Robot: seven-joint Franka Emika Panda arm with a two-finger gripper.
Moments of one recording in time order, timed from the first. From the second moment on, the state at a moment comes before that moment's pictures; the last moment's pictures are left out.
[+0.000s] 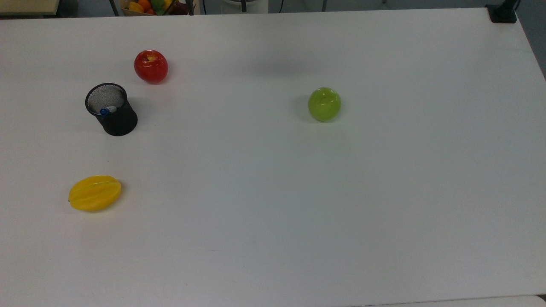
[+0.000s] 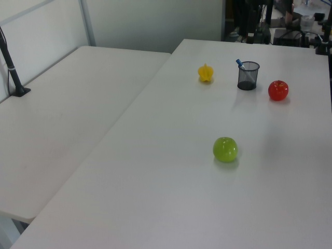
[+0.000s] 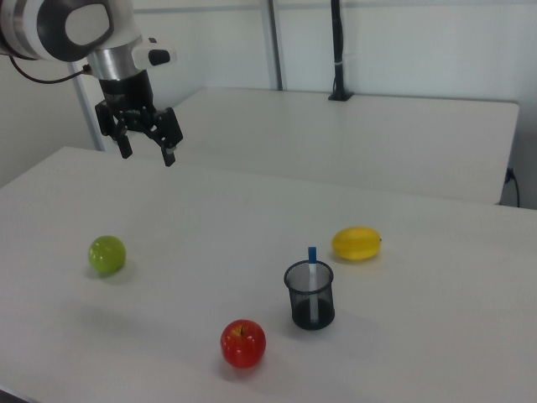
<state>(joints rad) 0.07 -0.02 -0.02 -1.64 0.03 1.68 -0.09</state>
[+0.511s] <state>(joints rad) 0.07 -0.02 -0.04 -1.64 0.03 1.68 -0.10</state>
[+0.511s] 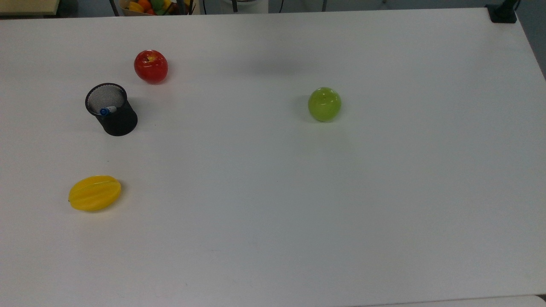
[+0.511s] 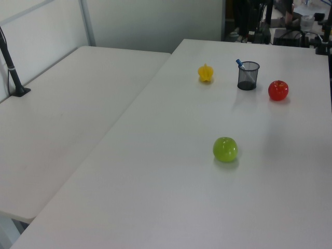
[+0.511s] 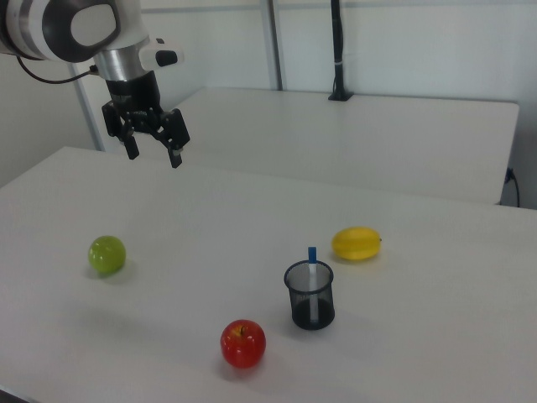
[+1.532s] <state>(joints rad) 0.07 -0.02 -0.19 -1.68 0.00 1.98 -0.11</state>
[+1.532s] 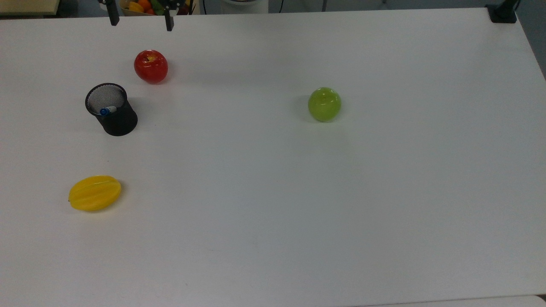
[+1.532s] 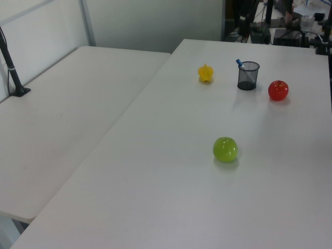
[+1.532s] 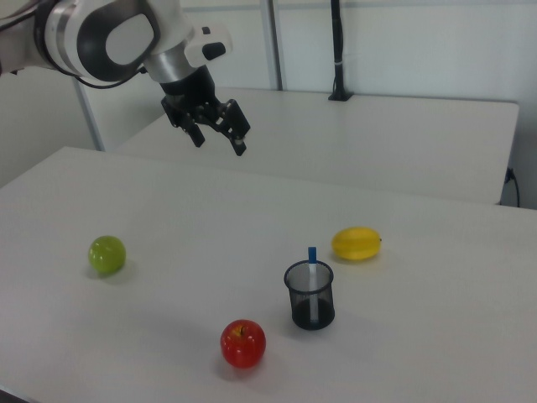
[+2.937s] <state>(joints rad) 0.05 0.16 -0.31 -1.86 -0.10 2.41 -0.12</state>
